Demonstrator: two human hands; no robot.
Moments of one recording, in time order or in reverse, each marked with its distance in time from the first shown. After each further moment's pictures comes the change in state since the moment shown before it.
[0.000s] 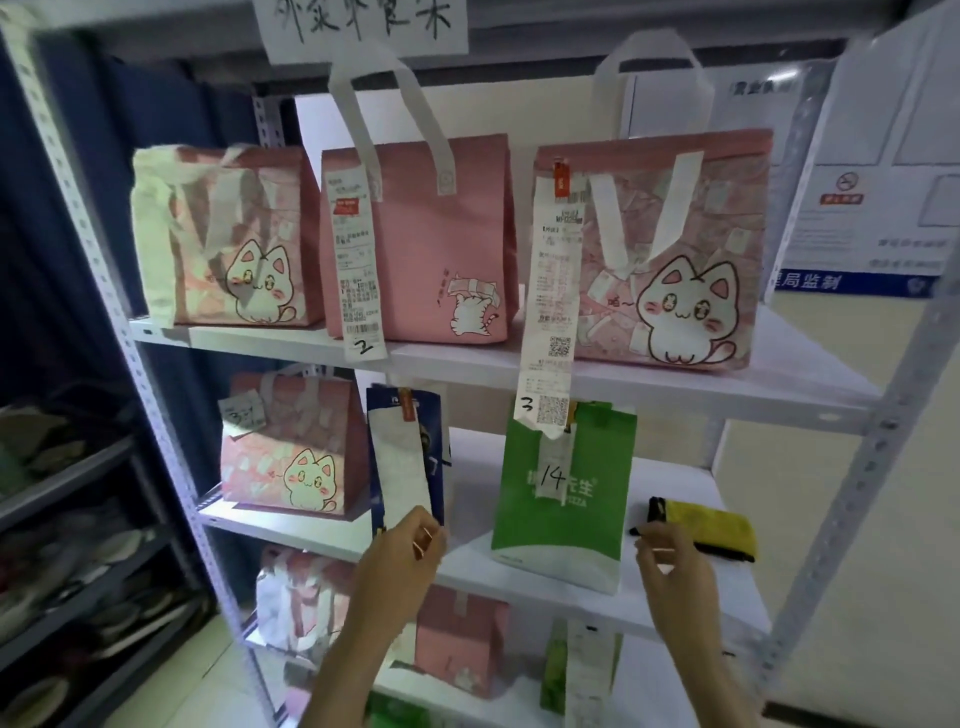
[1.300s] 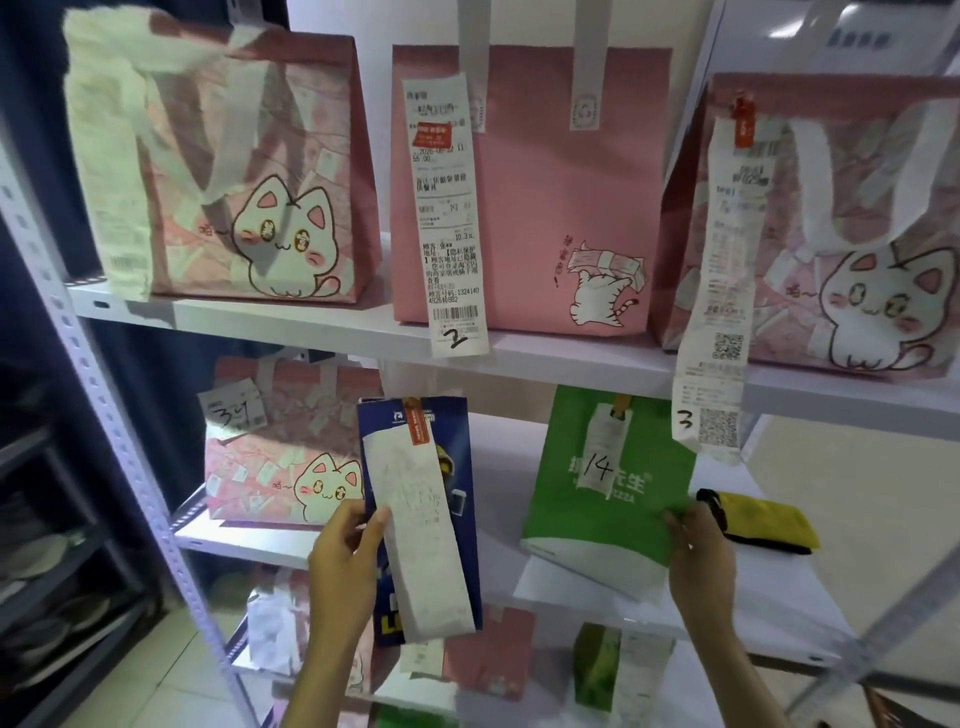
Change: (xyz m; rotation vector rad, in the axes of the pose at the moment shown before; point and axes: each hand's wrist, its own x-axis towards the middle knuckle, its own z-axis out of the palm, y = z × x) left_hand 0.086 -0.140 -0.056 -0.553 0.172 -0.159; right_hand 0.023 -0.004 0.116 -0.223 0.191 -0.007
